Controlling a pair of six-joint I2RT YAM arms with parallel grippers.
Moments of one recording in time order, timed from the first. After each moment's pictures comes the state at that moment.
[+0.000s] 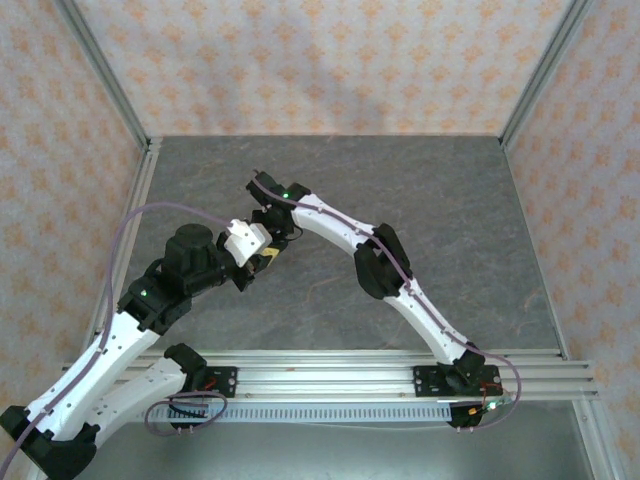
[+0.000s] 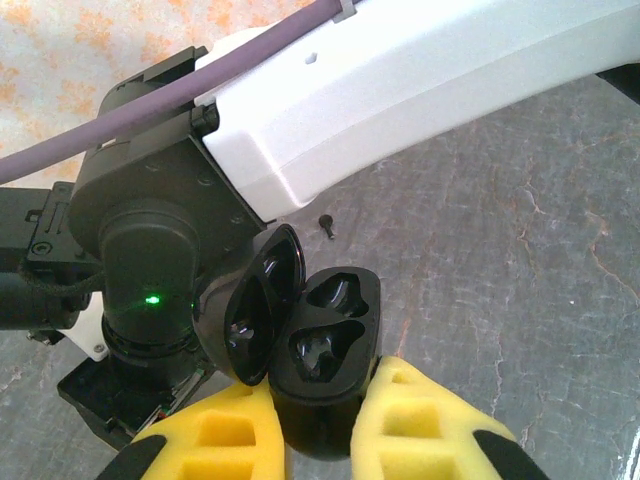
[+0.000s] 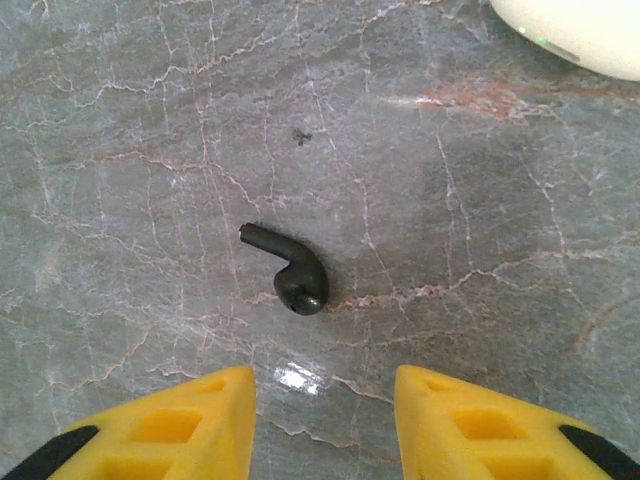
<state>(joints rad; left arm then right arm) -0.52 0.74 0.83 -0.52 0.23 0.26 0.85 2.60 2.42 -0.91 -0.10 0.64</state>
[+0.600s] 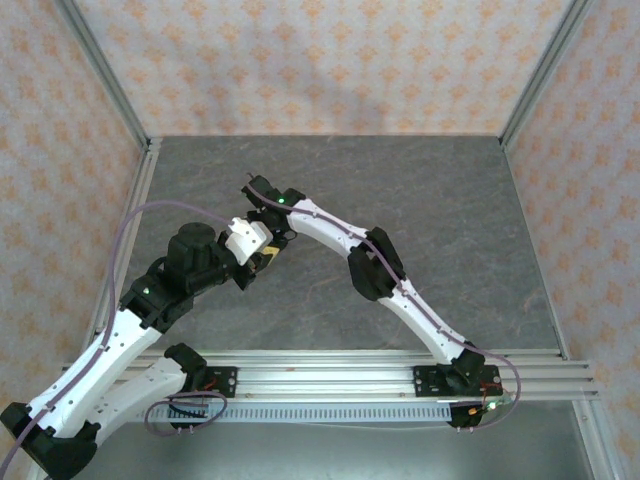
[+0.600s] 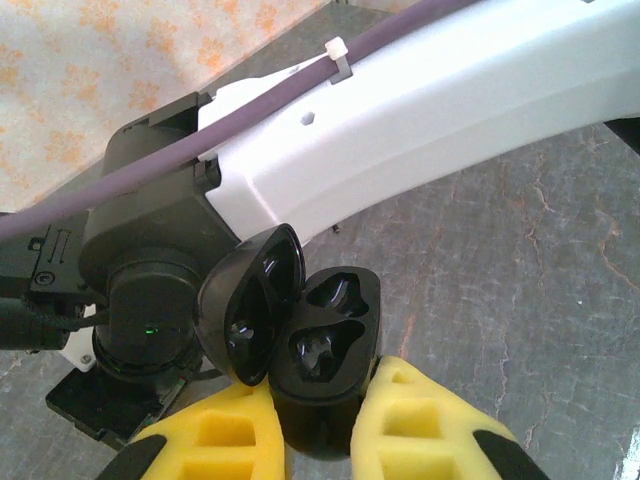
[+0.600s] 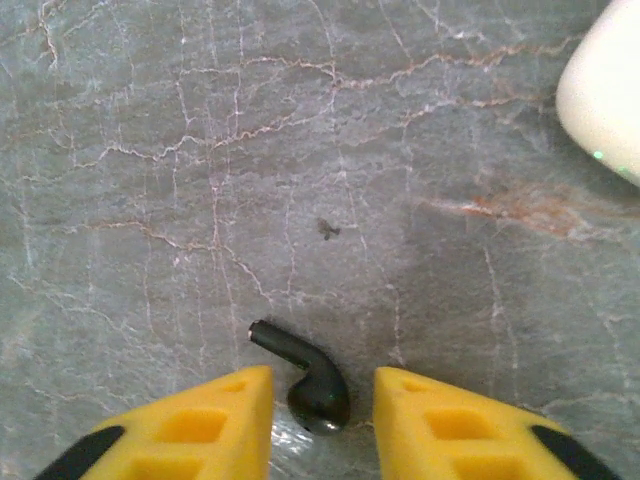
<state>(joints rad) -0.52 0.76 0.83 -0.52 0.21 0.24 0.86 2.69 2.50 -0.83 -0.04 0.58</state>
